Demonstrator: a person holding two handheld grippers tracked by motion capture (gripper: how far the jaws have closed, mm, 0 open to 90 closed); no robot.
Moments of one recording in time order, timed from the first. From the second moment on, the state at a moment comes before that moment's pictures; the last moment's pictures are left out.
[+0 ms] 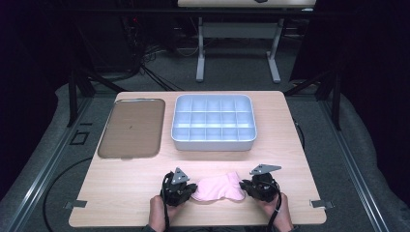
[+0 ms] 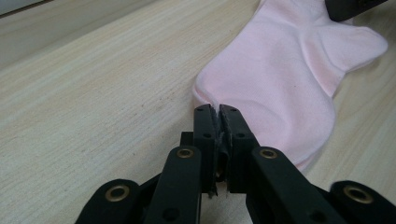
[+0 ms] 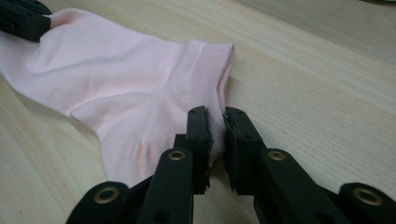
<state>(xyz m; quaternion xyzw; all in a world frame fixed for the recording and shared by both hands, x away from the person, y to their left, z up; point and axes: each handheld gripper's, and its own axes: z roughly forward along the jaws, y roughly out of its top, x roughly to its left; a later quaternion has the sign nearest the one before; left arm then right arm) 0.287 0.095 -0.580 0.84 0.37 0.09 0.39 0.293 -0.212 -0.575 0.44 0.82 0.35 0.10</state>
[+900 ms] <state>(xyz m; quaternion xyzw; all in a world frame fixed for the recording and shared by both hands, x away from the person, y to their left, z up) 0.305 0.069 -0.582 0.83 0.35 0.09 0.41 0.280 -0.234 -0.538 0.44 0.81 0.36 0.14</state>
